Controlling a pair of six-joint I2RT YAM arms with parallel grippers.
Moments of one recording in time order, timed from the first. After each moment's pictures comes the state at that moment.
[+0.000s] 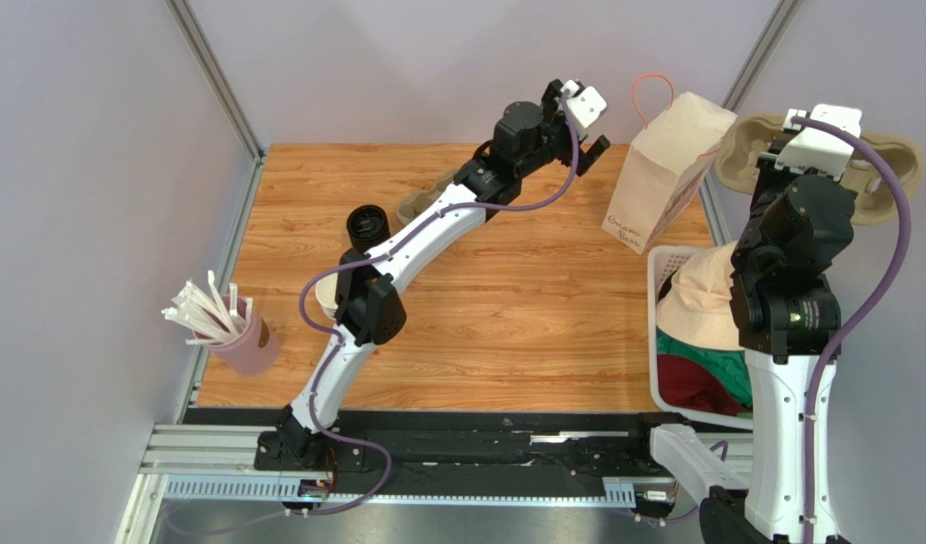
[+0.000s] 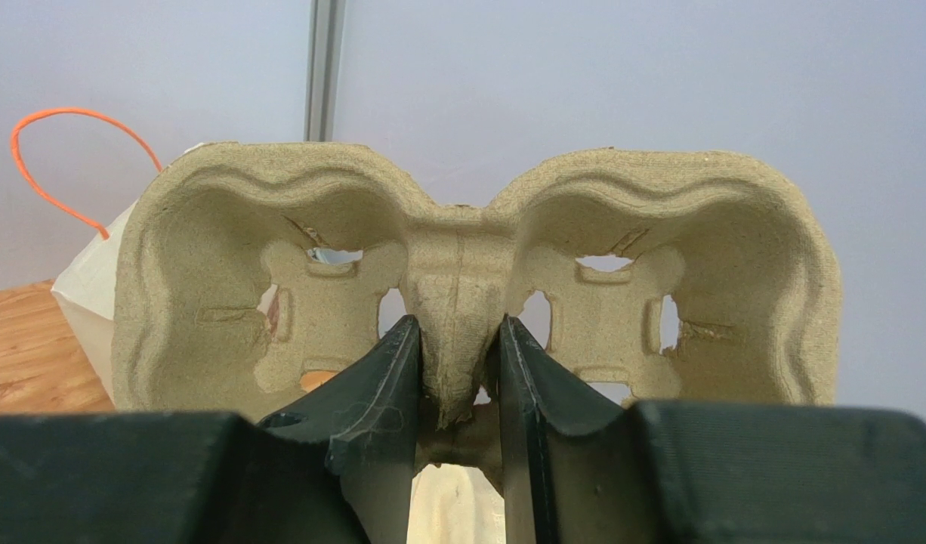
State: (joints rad) left arm -0.80 2.34 2.46 -0.08 0.13 0.31; right arm 0.01 0.95 1.50 -0.47 0.61 -0.30
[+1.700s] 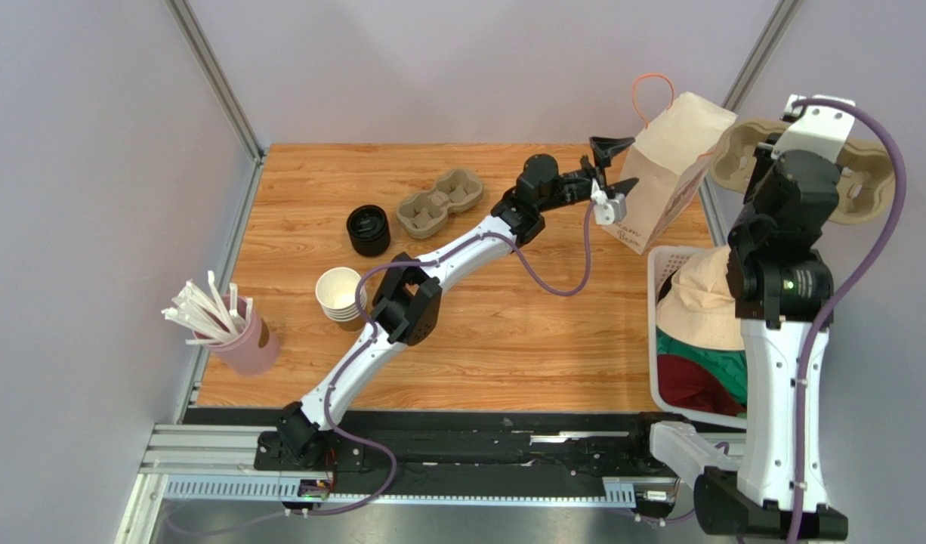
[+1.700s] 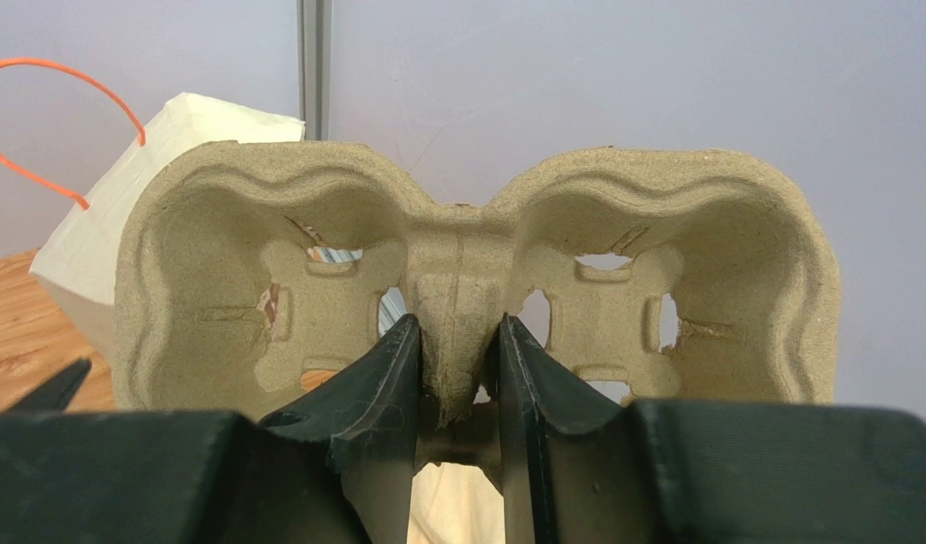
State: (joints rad) left arm -0.84 2.68 2.56 0.46 0.58 0.94; right arm -0.05 1.00 1.51 -0.55 0.59 -0.19
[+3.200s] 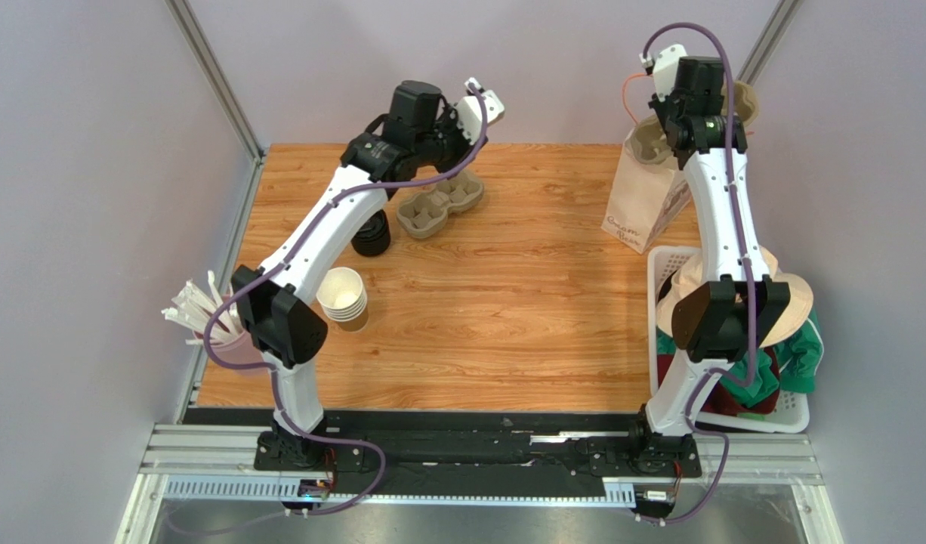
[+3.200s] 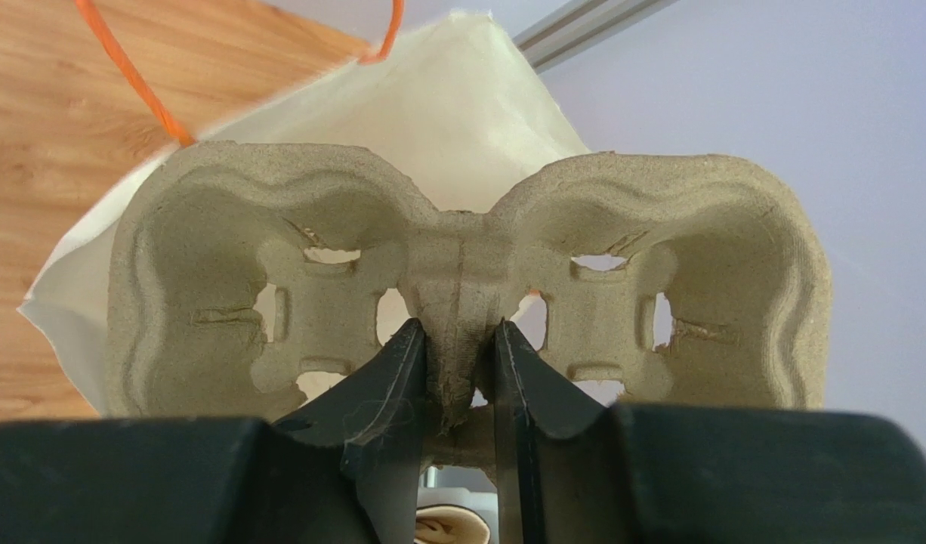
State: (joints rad) left arm -0.56 1.89 2.06 -0.63 0.21 0.47; right arm -0.02 1.84 2.08 -0.73 0.32 -0.54
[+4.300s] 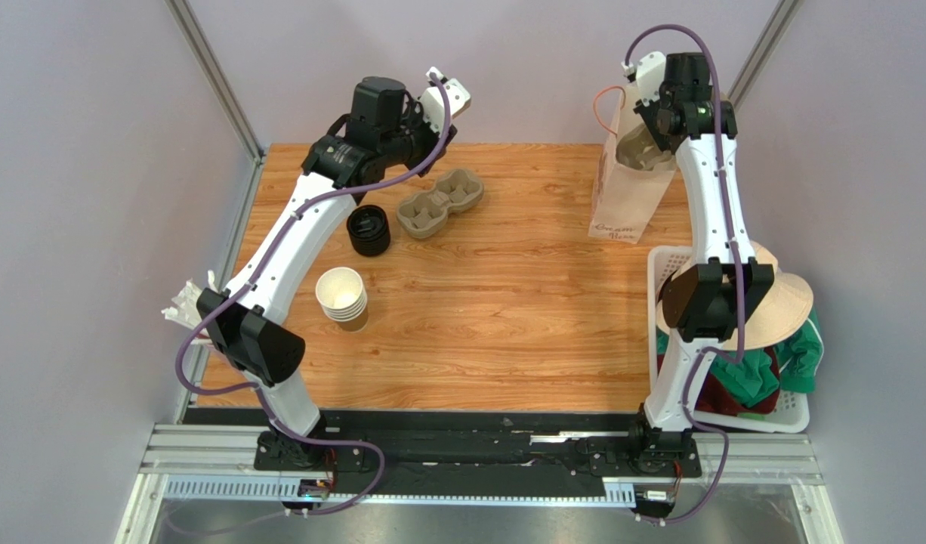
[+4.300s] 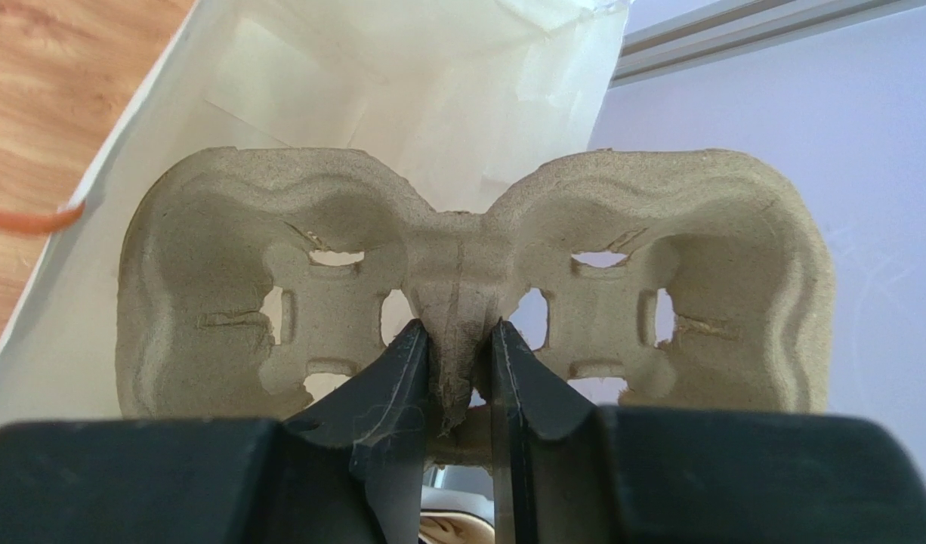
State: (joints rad) left arm -0.48 1.73 1.97 -0.67 0.17 0.42; right arm 0.00 1.99 2.27 -0.93 0.22 -0.58
